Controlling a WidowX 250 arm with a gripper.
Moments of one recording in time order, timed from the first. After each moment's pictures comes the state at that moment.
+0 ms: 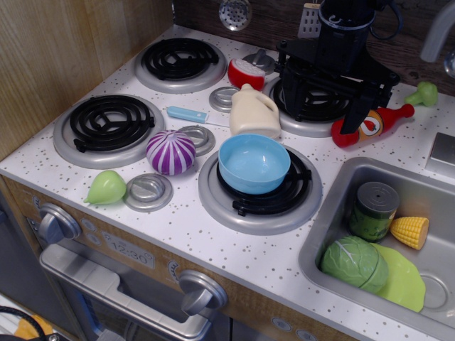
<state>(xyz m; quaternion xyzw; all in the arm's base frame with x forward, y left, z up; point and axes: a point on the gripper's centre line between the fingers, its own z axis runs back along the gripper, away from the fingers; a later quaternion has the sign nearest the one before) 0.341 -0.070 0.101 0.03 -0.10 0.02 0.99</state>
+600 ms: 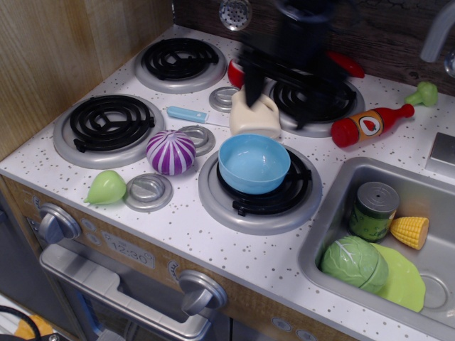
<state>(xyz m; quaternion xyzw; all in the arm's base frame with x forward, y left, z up) 0.311 -0.016 0.110 0.07 -0.04 0.00 1.00</state>
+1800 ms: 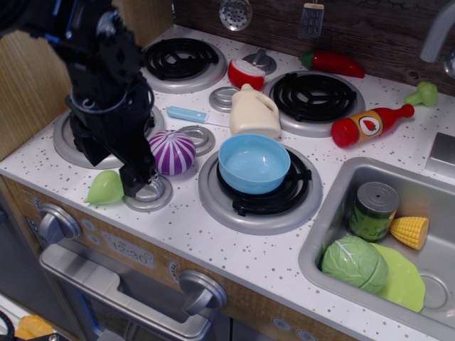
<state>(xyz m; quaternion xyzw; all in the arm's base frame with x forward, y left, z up) 0.220 0.084 0.051 0.10 -0.11 -0.09 0.99</state>
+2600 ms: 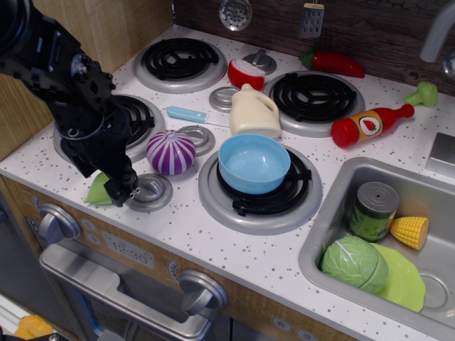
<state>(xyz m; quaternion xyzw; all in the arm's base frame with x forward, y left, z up) 0.226 0.110 0.021 0.09 -0.13 -0.10 0.98</state>
